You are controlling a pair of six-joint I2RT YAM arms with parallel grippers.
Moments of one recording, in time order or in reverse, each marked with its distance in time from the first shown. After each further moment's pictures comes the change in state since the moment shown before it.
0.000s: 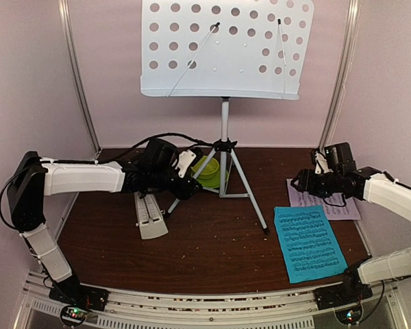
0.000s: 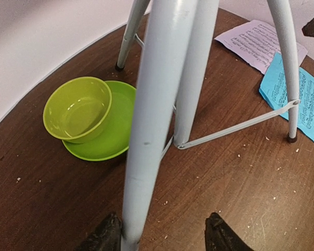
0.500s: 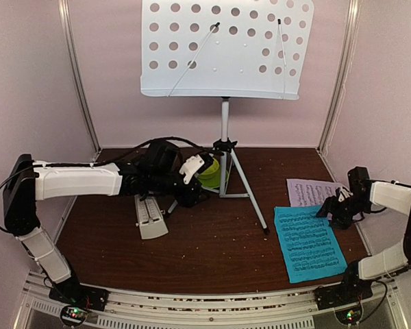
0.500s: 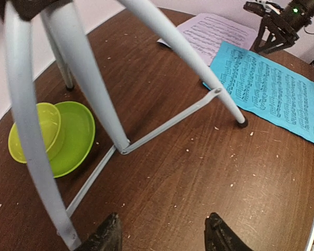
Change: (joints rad) left arm -0.061 -0.056 -0.004 -0.047 0.113 0.089; right arm -0.452 0.092 -0.149 -0.243 -0.205 -0.058
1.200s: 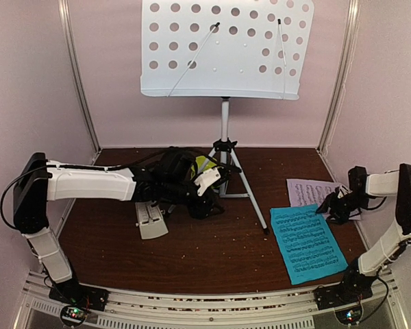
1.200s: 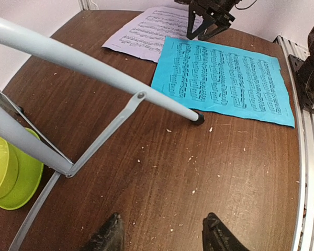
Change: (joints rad) left arm -0.083 0.085 0.050 0.001 0.111 0.069; right arm -0.090 0.258 0.085 0.118 -0.087 -0.008
